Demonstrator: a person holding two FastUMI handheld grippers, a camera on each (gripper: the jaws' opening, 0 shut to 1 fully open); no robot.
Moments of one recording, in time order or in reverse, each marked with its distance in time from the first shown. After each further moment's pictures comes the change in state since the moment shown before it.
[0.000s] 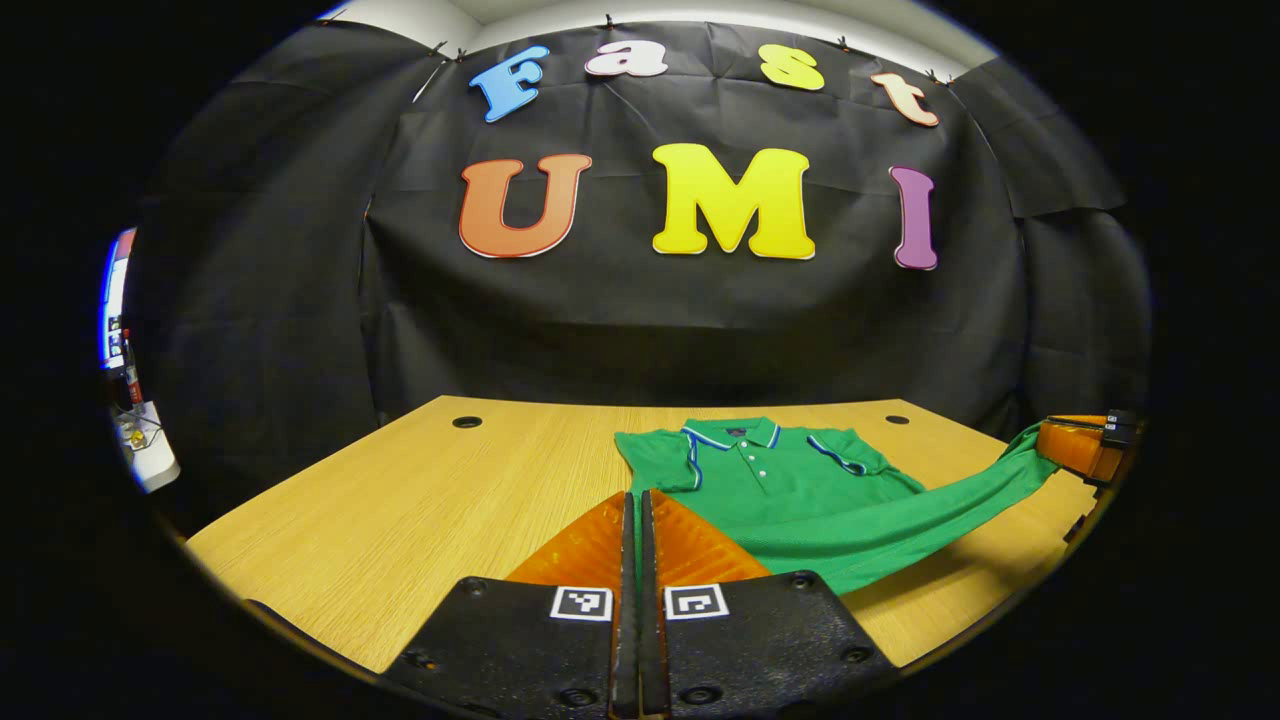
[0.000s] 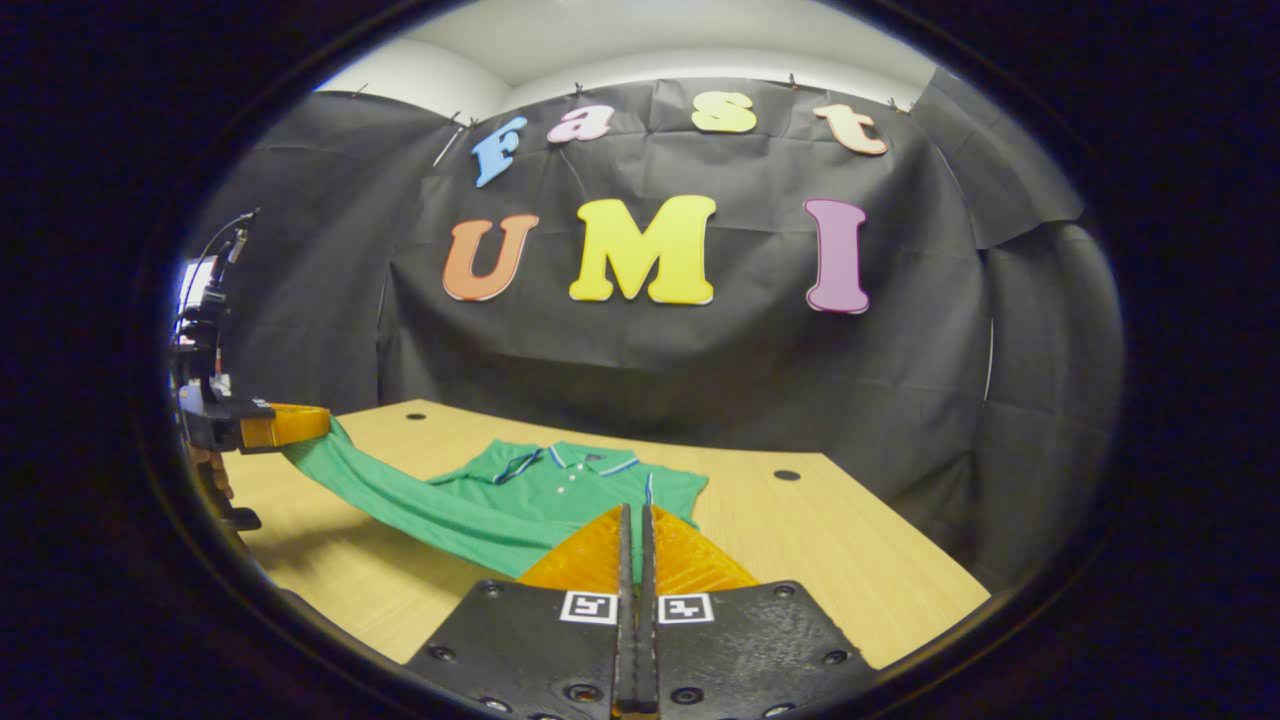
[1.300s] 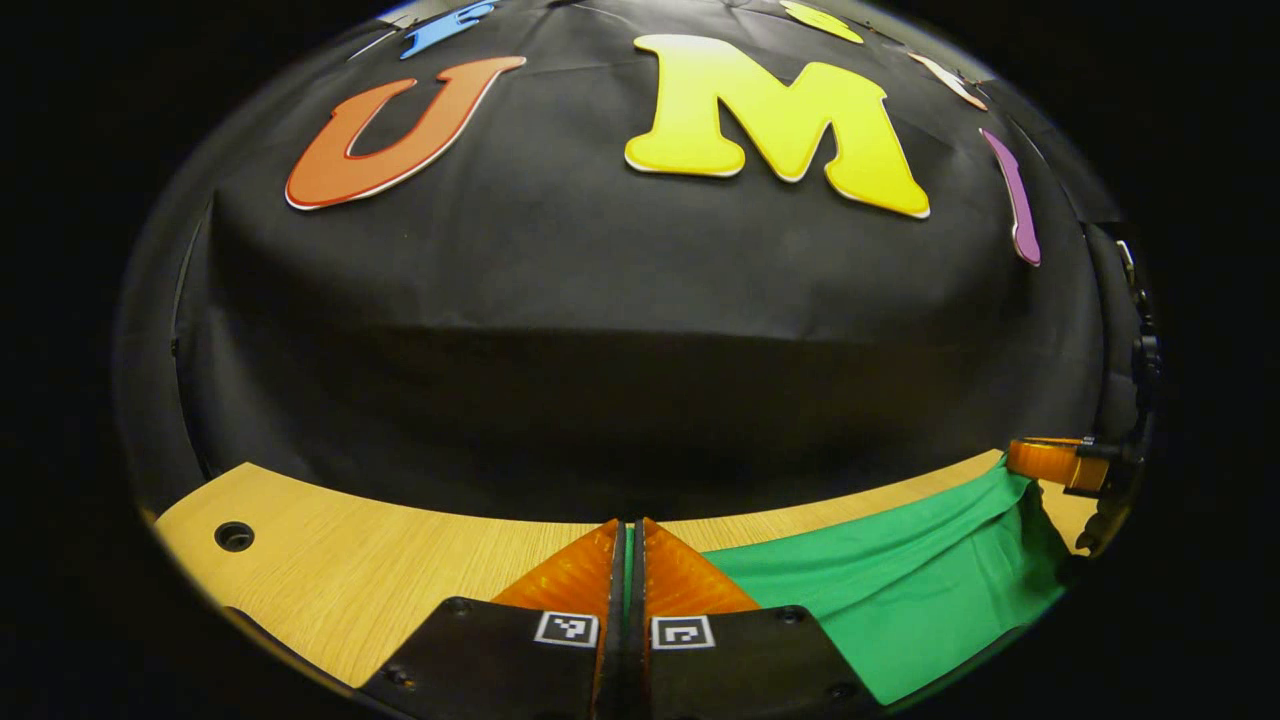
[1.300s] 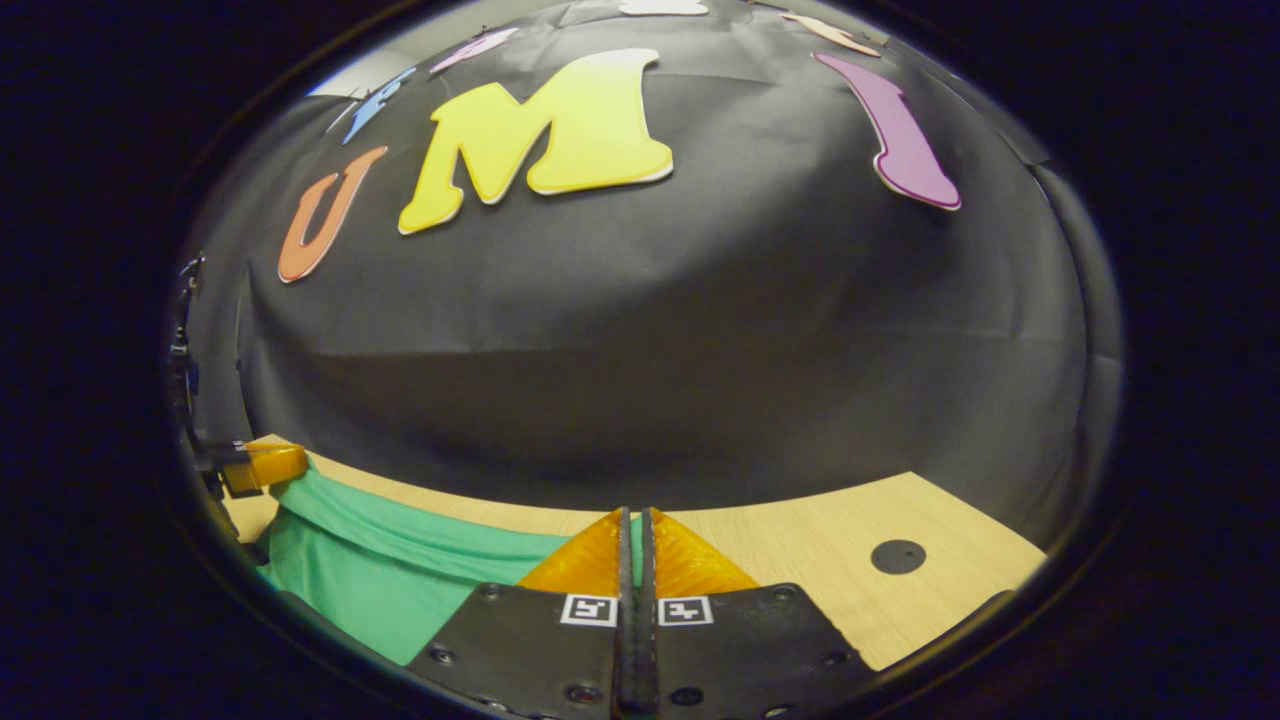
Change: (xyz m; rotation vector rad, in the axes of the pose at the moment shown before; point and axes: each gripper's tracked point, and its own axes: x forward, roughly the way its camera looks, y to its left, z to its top) left arm 0.393 -0.017 -0.026 0.080 0.059 -0.127; right arm 0.420 -0.067 -0.037 0.116 0.099 -0.111
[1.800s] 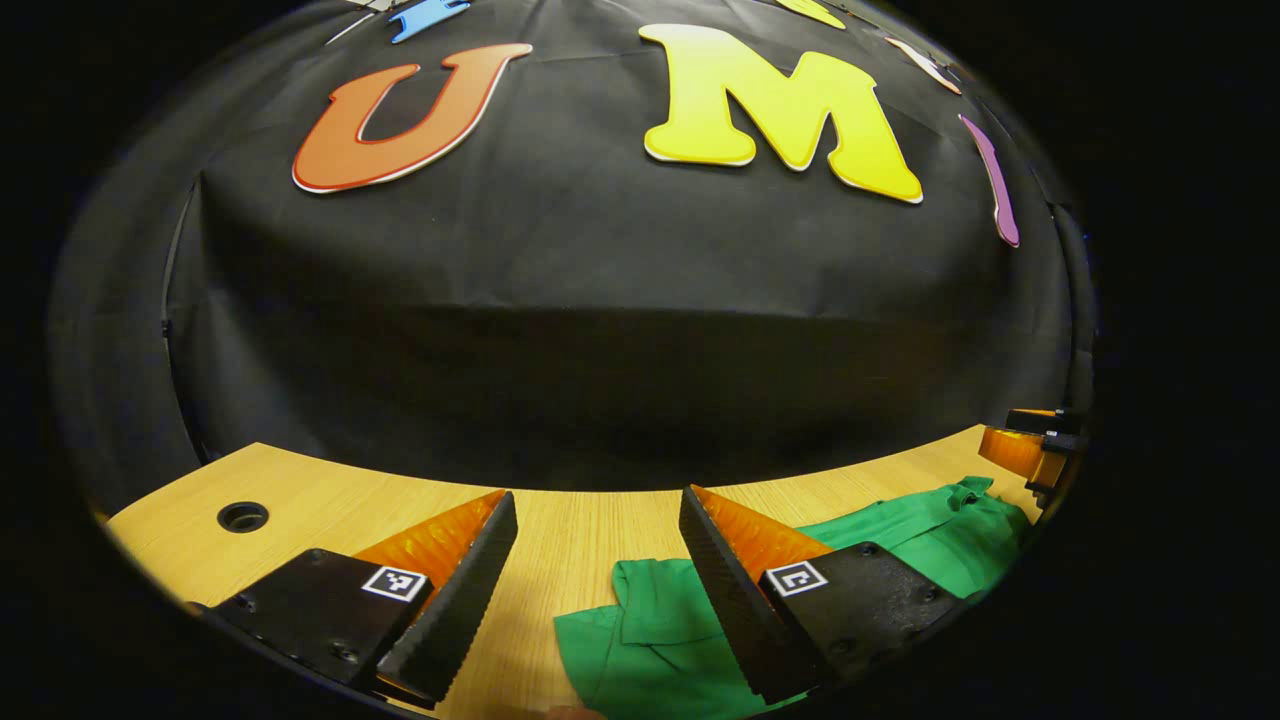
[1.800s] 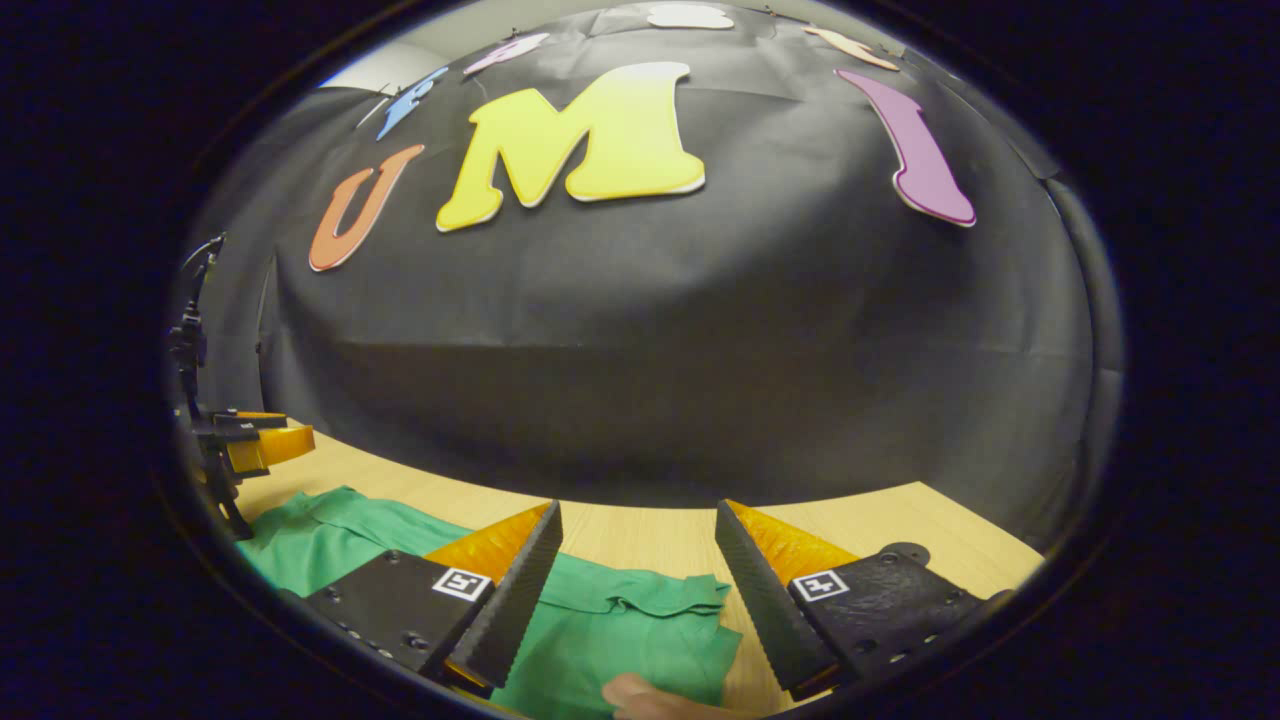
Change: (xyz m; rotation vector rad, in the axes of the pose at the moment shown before) left arm -0.040 0.042 0.000 -0.062 -0.039 0.154; right arm -0.035 0.017 0.002 -0.042 -0.071 0.080
